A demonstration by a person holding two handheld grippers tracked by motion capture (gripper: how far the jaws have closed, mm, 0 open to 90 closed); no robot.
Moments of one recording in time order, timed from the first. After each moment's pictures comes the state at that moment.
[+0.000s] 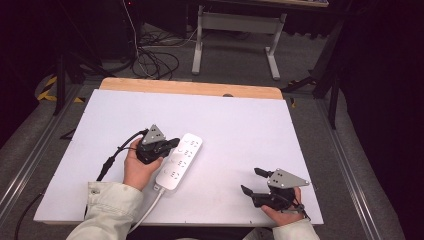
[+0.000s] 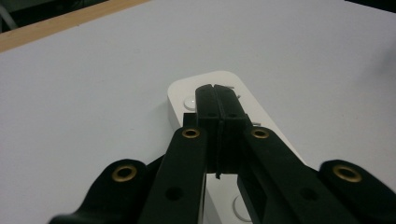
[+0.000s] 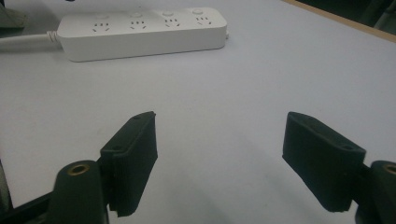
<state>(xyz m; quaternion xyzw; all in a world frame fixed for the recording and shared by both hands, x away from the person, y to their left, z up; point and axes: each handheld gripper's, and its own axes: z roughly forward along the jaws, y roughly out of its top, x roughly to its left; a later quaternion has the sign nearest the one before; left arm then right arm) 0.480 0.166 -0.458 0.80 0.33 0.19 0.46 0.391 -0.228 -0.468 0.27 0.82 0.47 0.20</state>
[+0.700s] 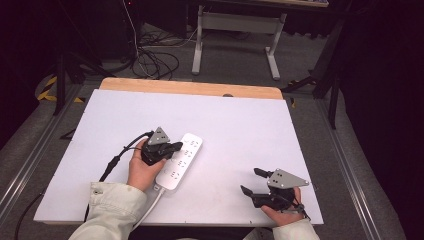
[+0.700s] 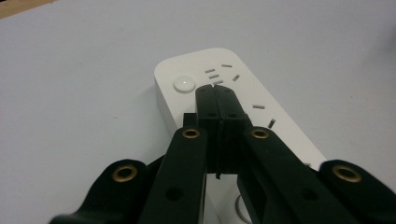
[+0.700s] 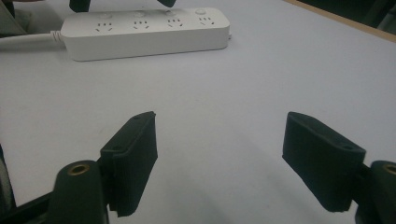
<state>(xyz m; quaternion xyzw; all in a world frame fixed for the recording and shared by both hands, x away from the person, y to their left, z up) 0.490 0.159 -0.475 0.82 0.31 0.17 0.45 0.391 -0.227 -0.468 0.26 0.82 0.47 0.20</state>
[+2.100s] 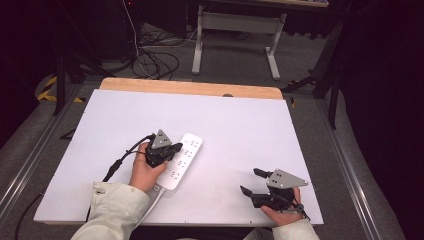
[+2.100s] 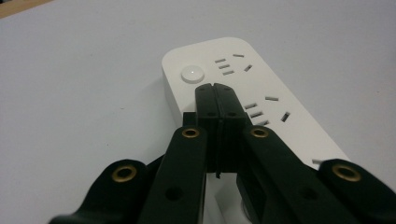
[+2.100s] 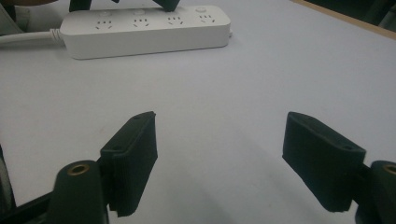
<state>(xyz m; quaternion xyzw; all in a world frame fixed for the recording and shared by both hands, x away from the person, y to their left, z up) 0.484 0.153 -0.483 0.81 0.33 0.20 0.43 0.392 -0.226 -0.469 0.26 0.82 0.47 0.20</state>
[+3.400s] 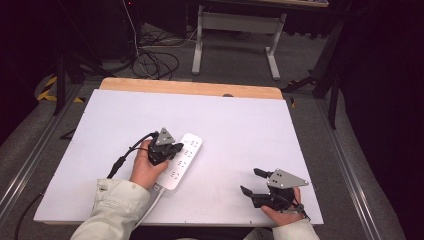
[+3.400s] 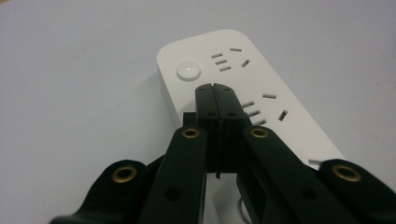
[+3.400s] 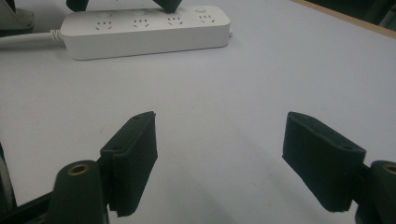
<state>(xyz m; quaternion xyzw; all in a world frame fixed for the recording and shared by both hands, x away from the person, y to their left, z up) 0.490 0.149 -0.474 0.83 0.34 0.18 0.41 0.392 -0.227 -0.469 0.27 0.82 0.47 0.20</state>
